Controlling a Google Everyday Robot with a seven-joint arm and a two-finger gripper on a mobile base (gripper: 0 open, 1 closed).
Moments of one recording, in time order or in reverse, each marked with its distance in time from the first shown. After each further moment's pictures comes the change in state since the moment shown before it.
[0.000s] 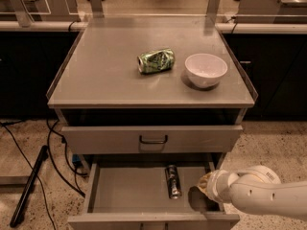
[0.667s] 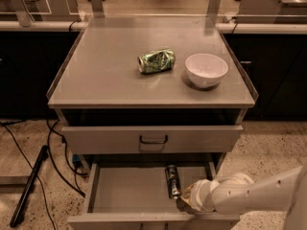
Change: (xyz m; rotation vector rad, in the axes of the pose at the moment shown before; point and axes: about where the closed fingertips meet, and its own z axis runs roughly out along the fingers) arm -0.012 0.056 0.058 -0.138 -0.029 0.074
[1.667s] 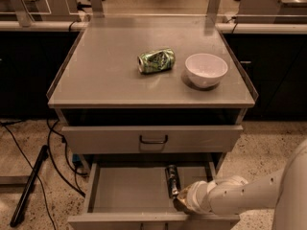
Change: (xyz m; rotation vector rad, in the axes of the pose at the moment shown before) arm -0.008 0.008 0.020 -0.019 -0.037 0.089
